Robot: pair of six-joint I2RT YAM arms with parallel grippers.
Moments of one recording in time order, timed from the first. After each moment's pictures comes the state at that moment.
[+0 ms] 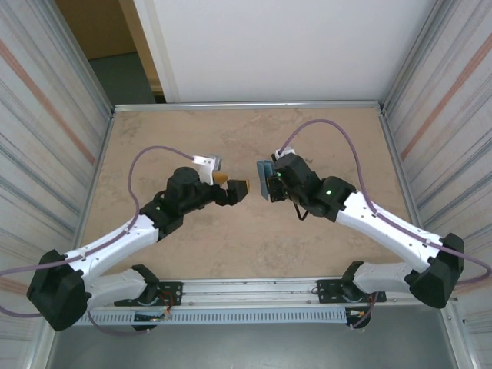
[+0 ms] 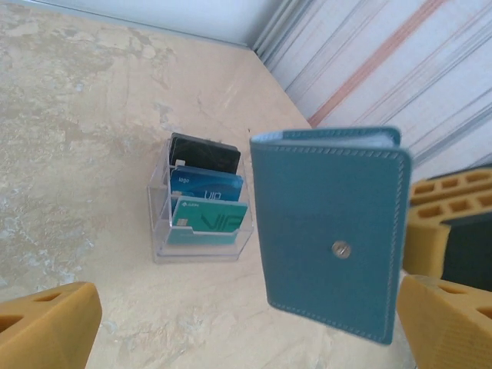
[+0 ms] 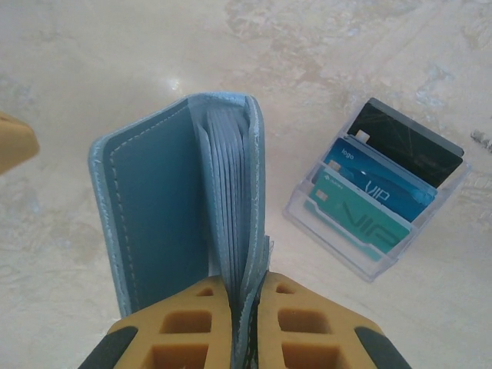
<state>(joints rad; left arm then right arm) -0.70 1.10 0.68 0.12 0.17 -0.55 0.88 1.23 1.12 -0.68 0.31 0.47</state>
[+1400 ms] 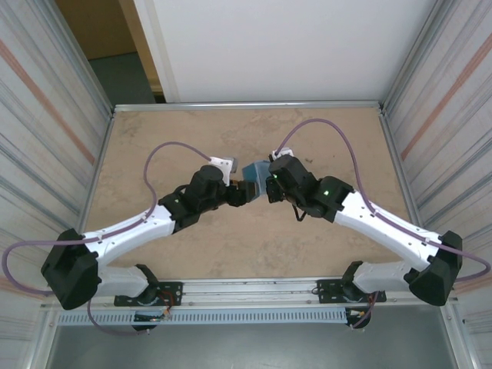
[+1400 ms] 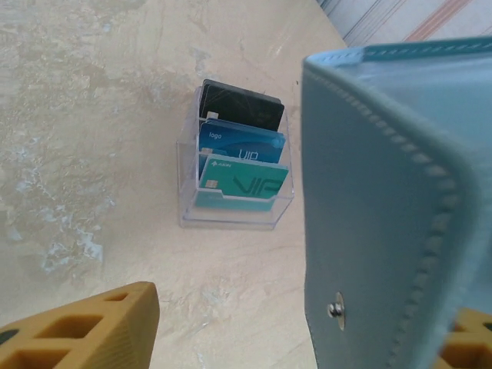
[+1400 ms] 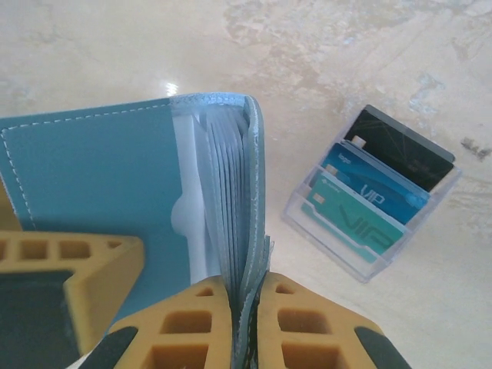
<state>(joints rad) -0.81 1.27 0.80 -0.04 0.00 -0.55 0.91 1.22 1.15 -0.69 0.33 0.48</state>
